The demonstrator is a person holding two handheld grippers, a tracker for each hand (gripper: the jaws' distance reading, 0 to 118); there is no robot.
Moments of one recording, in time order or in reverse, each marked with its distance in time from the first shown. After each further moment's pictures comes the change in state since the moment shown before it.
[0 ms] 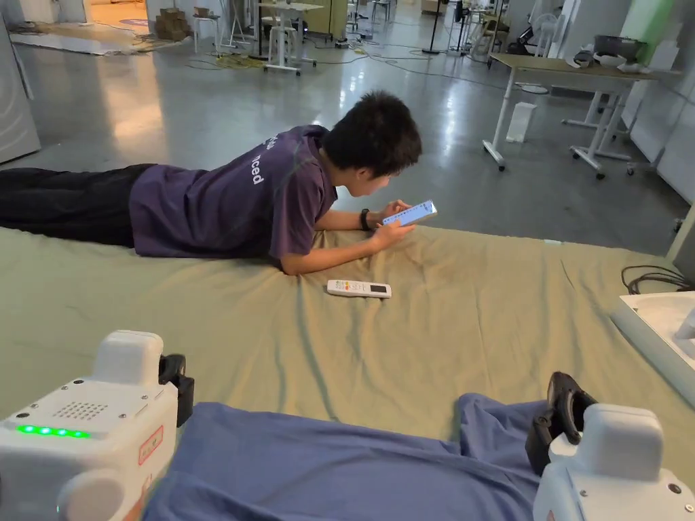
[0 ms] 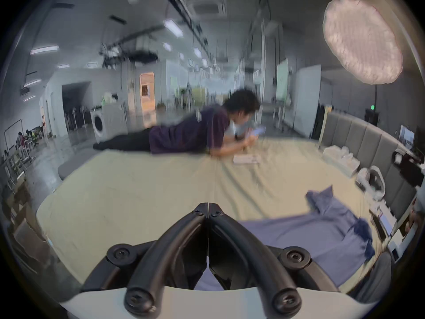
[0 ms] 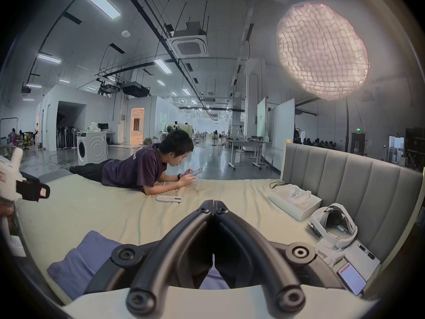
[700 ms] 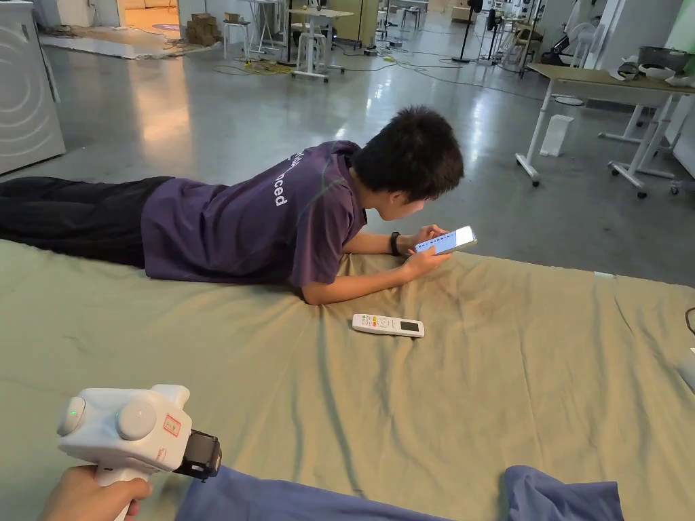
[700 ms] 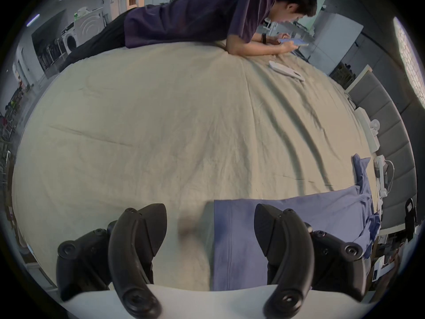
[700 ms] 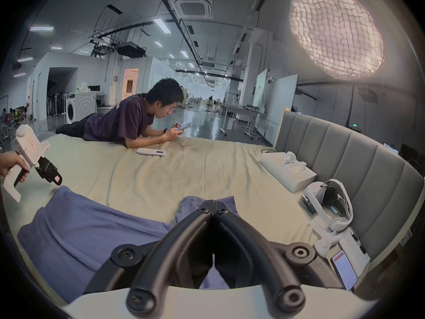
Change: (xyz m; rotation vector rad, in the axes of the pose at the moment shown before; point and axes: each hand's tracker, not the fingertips) left arm -0.055 0.013 -0.228 -0.626 -0.098 0.133; right arm 0.014 -0.069 -0.057 -0.258 -0.061 0.106
